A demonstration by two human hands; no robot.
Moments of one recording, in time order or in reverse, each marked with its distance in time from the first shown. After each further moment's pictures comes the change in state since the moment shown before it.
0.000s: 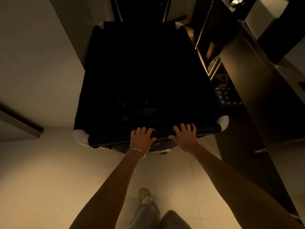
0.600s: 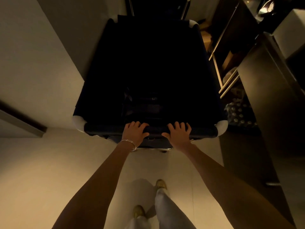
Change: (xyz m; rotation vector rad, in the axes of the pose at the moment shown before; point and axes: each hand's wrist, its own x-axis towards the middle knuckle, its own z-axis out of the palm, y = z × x) left_hand 0.155 -0.042 -0.040 0.020 -0.029 -0.060; right_hand 0.166 0.013 -0.030 0.043 -0.041 -0.077
